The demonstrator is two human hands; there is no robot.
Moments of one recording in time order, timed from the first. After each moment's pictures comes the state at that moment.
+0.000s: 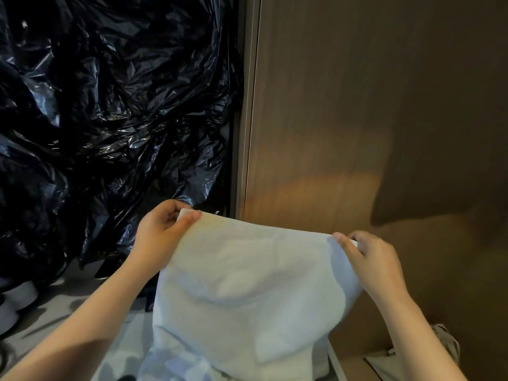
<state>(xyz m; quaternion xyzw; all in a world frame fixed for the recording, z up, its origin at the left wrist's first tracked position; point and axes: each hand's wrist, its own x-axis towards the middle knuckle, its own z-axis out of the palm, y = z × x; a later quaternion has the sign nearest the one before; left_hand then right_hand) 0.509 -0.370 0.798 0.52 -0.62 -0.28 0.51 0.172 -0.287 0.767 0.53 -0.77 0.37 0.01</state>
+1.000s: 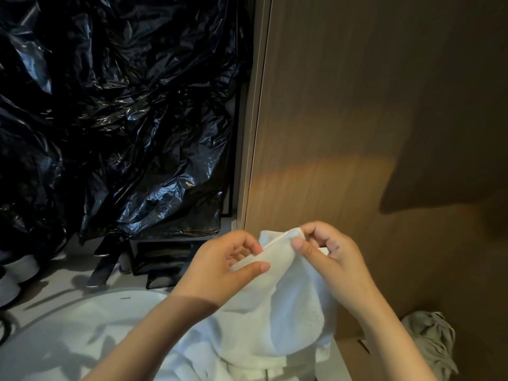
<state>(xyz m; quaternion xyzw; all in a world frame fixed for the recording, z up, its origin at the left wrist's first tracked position) 0.456 -0.303 0.764 0.39 -0.73 -0.37 0.41 0.246 -0.266 0.776 0.66 -0.51 0.49 -0.25</state>
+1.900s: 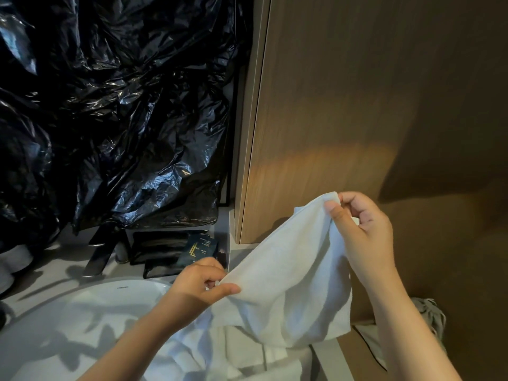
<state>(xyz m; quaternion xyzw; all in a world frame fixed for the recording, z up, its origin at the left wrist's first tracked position) 0.490 -0.338 0.658 0.41 -0.78 -0.35 0.33 0.229 -0.276 0.784 0.56 -0.58 0.59 -0.12</state>
